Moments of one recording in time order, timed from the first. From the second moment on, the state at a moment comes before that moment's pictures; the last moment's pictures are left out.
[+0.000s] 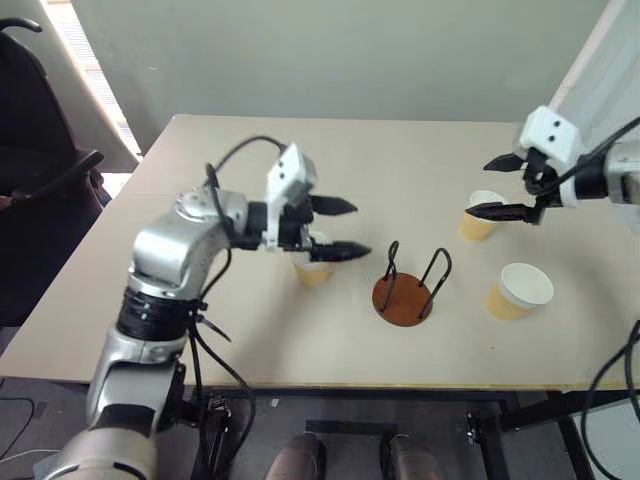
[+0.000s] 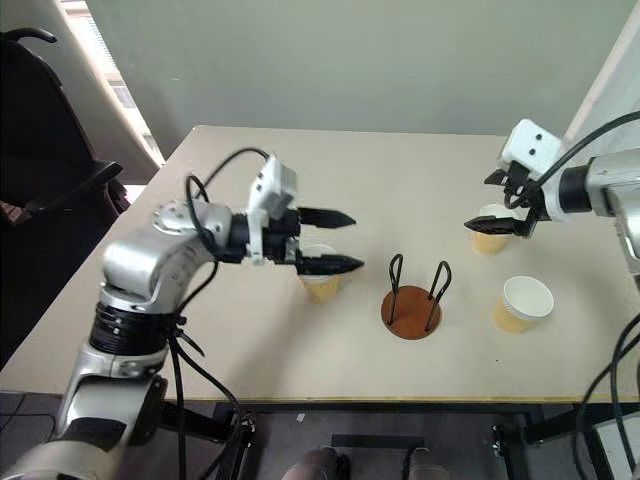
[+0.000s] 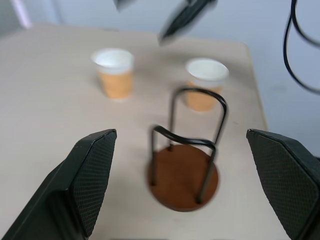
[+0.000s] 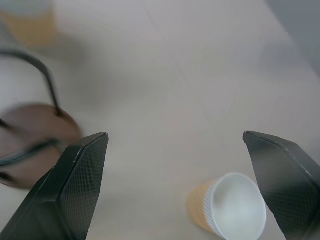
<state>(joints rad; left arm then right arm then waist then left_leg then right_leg) -0.87 0.60 -0.05 -0.08 -0.47 0.79 -1.12 -1.06 -1.00 0.32 0.33 0.14 0.46 1.18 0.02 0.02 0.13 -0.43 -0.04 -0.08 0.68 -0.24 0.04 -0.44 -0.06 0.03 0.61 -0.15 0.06</state>
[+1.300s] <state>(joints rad) -0.82 0.69 -0.03 -0.09 -0.52 0.76 -1.10 -1.31 -0.77 0.33 1.08 -0.30 0.02 1.26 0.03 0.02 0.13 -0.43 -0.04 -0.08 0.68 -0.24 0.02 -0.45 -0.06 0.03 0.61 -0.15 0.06</state>
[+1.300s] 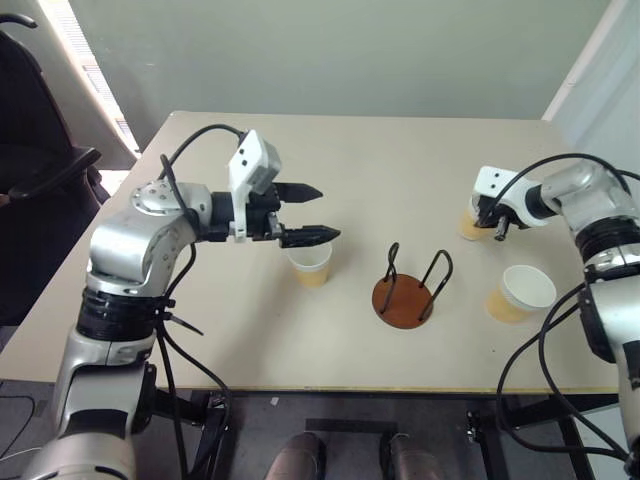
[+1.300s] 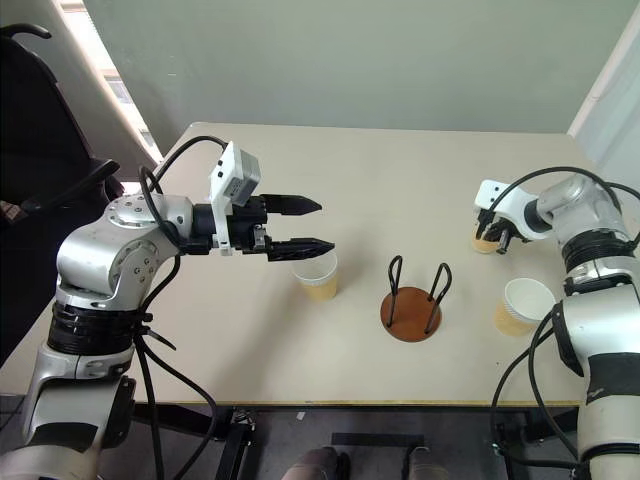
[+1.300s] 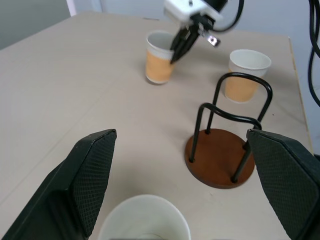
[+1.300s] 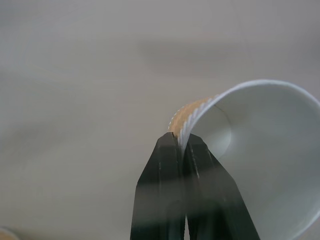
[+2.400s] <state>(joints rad) -0.80 0.74 -0.05 -0.08 -0.56 0.69 -1.25 -1.03 -1.00 0.40 -0.18 0.12 0.51 1.59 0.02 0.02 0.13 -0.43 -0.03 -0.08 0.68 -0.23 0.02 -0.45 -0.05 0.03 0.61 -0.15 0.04</state>
